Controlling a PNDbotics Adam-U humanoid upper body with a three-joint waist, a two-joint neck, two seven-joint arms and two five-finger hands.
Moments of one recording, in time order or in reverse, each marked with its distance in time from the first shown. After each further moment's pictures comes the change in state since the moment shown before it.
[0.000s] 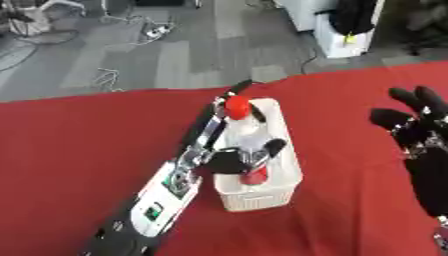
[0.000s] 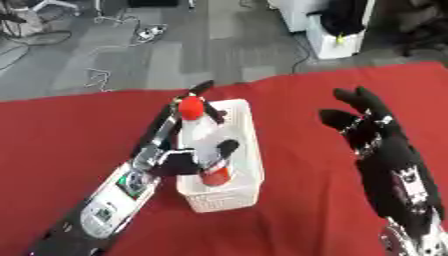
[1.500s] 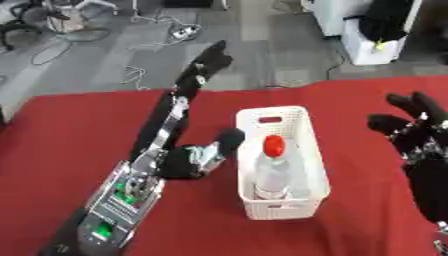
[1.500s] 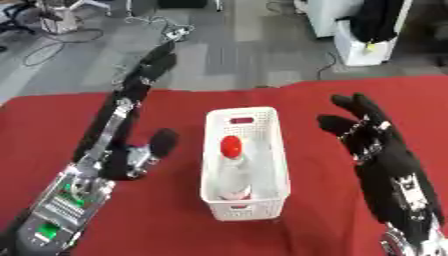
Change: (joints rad) left arm 0.154 0.138 0.079 -0.379 -0.073 0.066 0.014; right arm 0.002 0.000 -0.001 0.000 0.005 0.000 0.000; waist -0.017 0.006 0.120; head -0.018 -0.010
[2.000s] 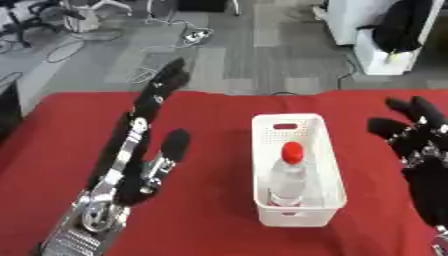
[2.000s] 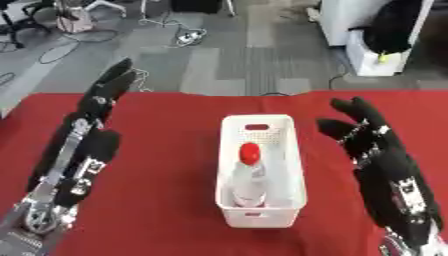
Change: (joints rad) left arm 0.151 0.017 0.055 -0.100 0.068 0.036 0.032; right arm 0.000 -0.005 -0.006 0.000 0.000 -0.008 -0.008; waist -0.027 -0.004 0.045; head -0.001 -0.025
